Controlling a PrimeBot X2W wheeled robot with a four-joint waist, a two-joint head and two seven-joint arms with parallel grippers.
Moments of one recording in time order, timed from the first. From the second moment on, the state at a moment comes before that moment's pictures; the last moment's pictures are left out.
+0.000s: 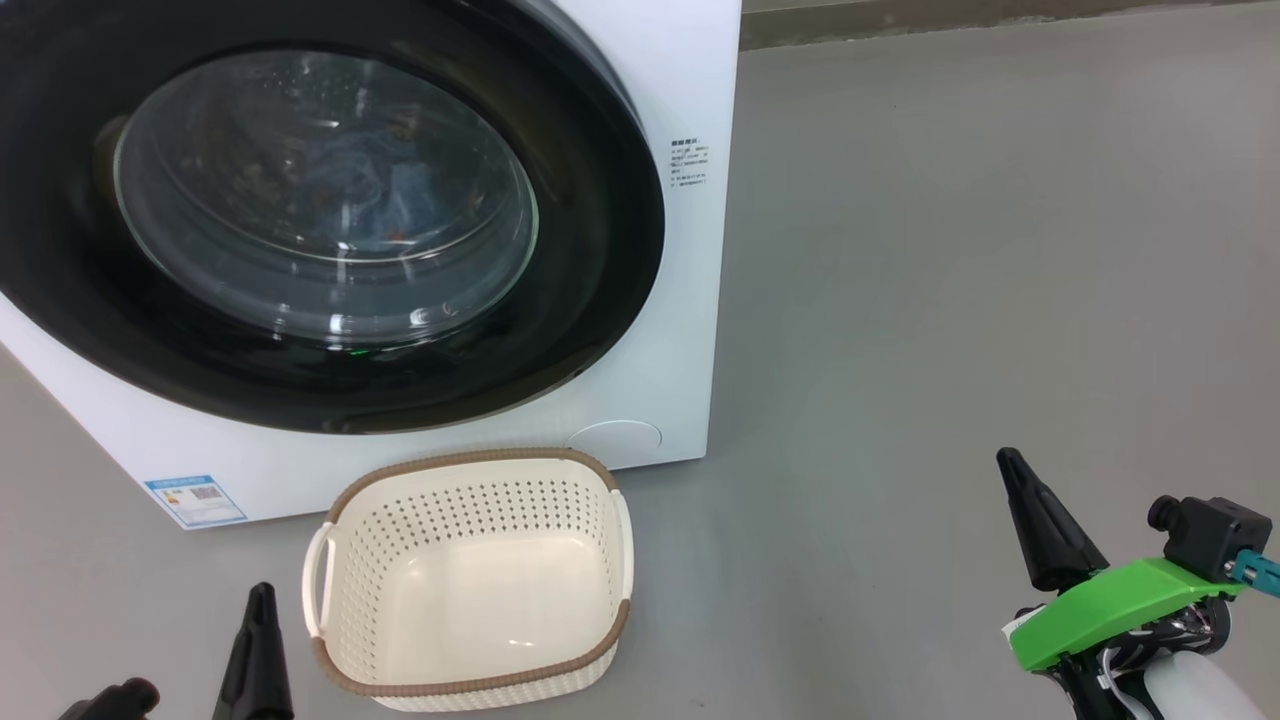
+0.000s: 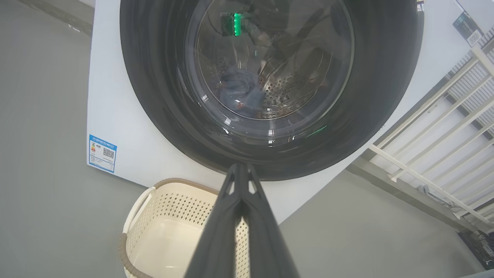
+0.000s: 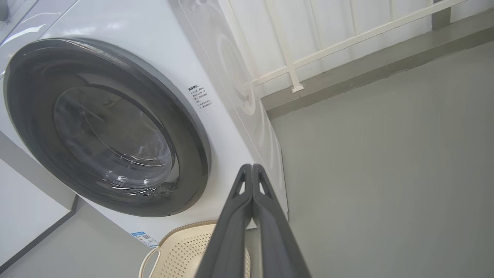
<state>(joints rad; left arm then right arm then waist) -0.02 0.08 0.01 0.28 -0.68 -0.08 -0.16 -0.15 -0.25 0.23 0.31 0.76 0.13 -0.19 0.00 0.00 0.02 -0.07</state>
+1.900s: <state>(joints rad) -0.04 0.06 0.05 0.28 -1.20 -0.10 -0.01 -0.12 -0.14 0.03 0.29 1.24 0.13 -0.03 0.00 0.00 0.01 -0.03</state>
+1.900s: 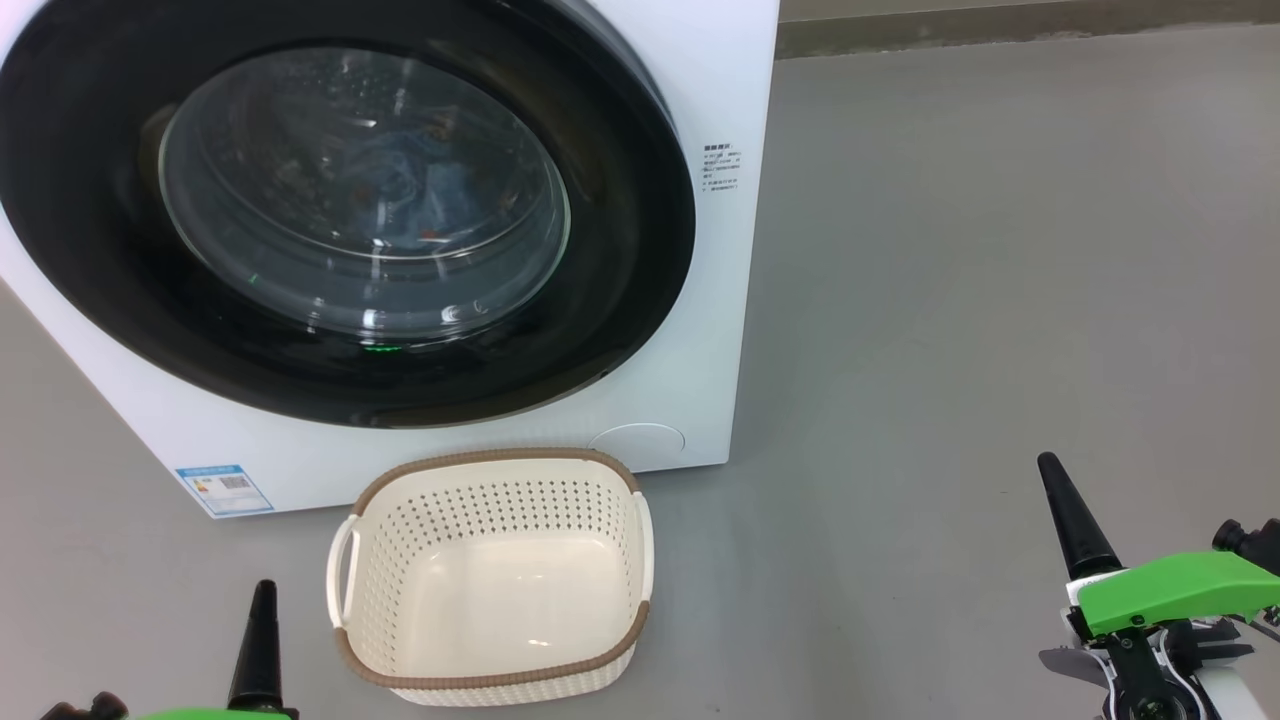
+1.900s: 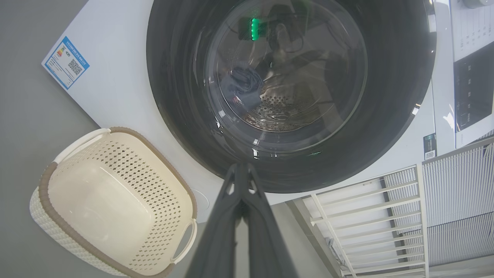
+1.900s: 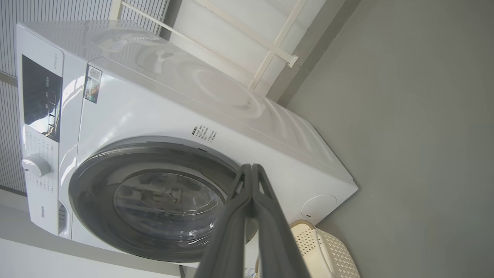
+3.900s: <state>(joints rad) -0.07 0.04 0.08 0.28 -1.60 -0.12 0.11 -0.09 -0.05 -0.13 0.27 1.61 0.13 0.10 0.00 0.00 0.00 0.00</state>
